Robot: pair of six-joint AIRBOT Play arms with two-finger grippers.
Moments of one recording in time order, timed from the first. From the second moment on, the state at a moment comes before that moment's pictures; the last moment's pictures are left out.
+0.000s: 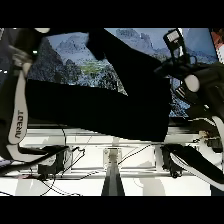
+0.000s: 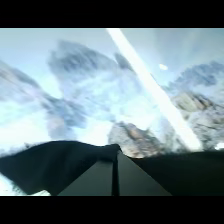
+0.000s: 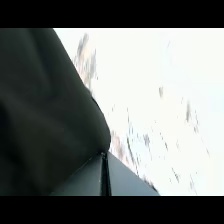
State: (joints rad) left arm -0.27 -1.54 1.78 1.08 -0.81 -1.25; right arm 0.26 -1.05 1.01 -1.69 0.63 1.35
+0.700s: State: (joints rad) left arm -0.19 -1.45 1.42 1.58 -0.95 -1.65; right arm 0.16 -1.41 1.14 -1.68 0.46 1.62
